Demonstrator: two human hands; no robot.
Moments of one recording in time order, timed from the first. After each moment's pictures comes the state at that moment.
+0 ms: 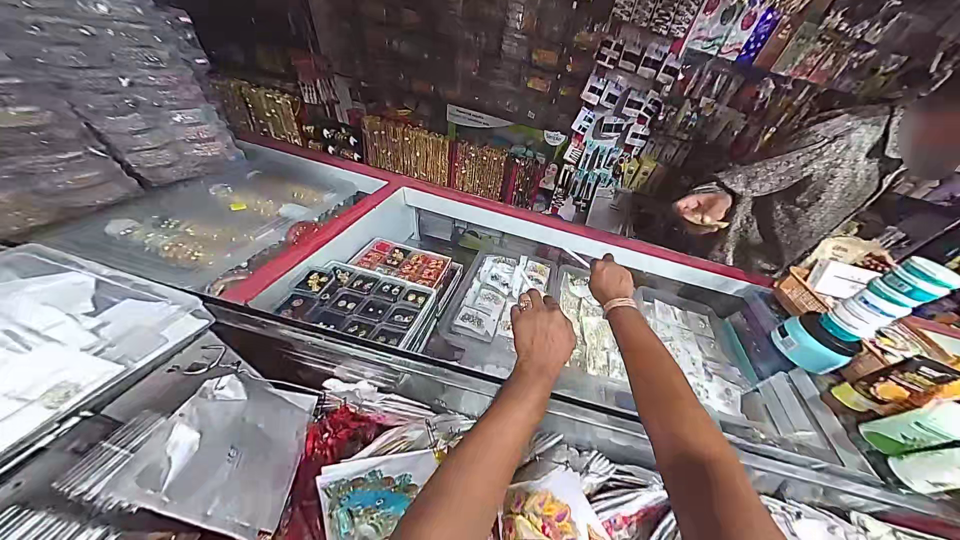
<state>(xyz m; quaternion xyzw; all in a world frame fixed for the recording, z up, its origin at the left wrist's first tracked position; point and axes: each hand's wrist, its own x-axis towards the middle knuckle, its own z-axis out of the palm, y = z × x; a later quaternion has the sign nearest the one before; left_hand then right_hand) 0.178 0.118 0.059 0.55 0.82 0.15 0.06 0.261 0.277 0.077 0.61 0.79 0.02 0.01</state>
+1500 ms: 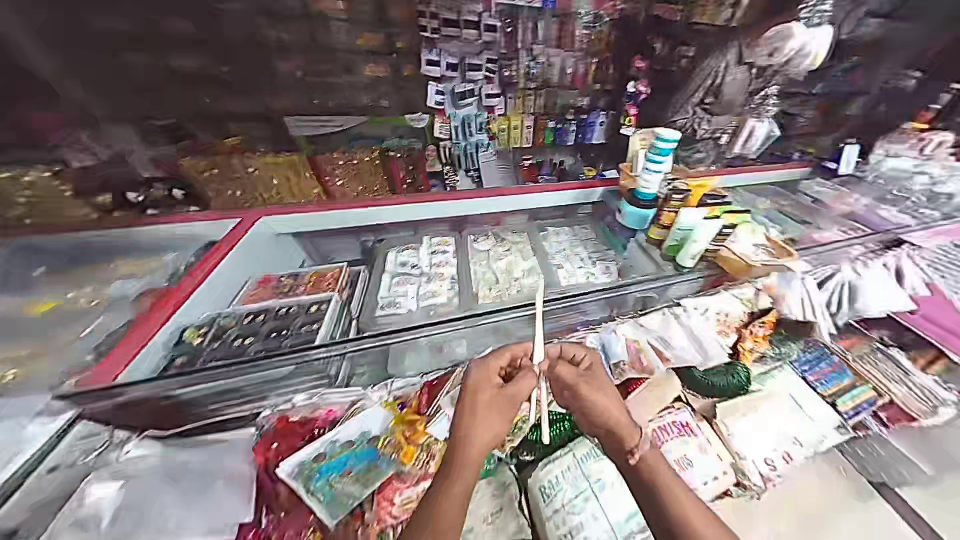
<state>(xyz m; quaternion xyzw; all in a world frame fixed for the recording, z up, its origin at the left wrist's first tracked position) 0.265 -0.101 0.086 0.59 0.52 0.47 0.41 0.430 -0.085 0.064 0.35 0.47 -0.64 -0.51</state>
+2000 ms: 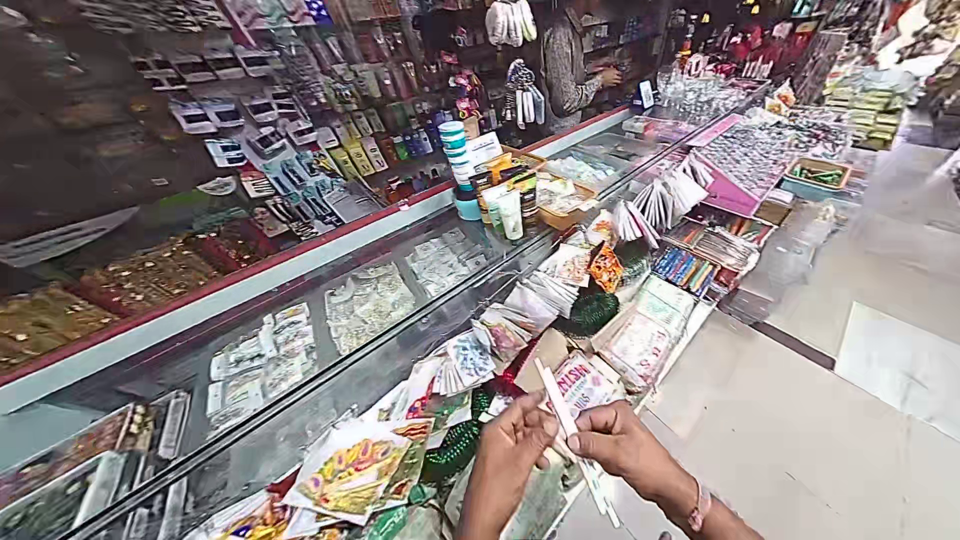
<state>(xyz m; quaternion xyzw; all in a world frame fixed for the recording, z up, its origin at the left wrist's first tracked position) 0.480 -0.189 0.048 0.57 0.38 0.32 0.65 0.677 -0.257 0.016 0.45 0.45 -0.57 -0.52</state>
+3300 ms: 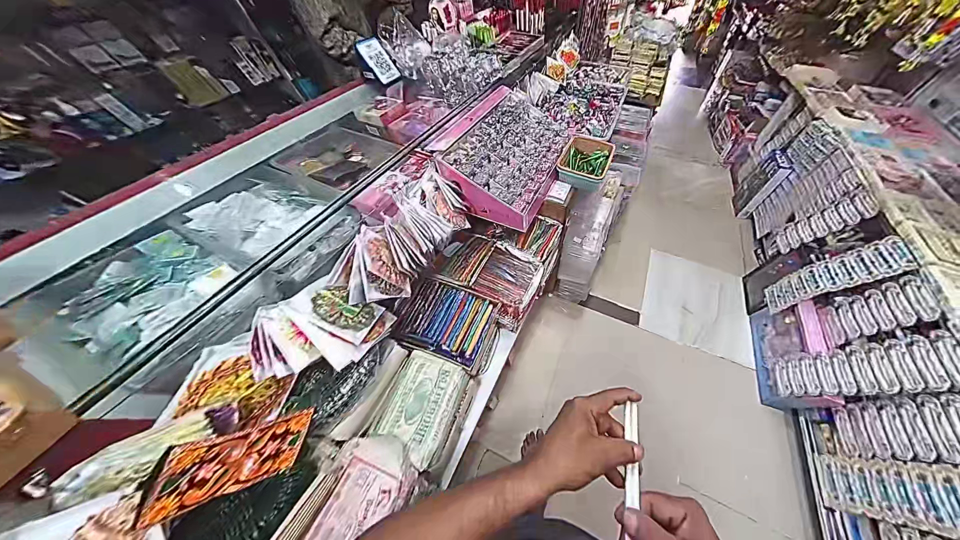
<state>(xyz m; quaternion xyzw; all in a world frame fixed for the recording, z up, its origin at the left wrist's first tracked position) 1.244 -0.262 0.000 0.60 0.07 -0.15 0.78 1.255 -0.477 -0.011 0.70 0.15 -0.38 -0.59</state>
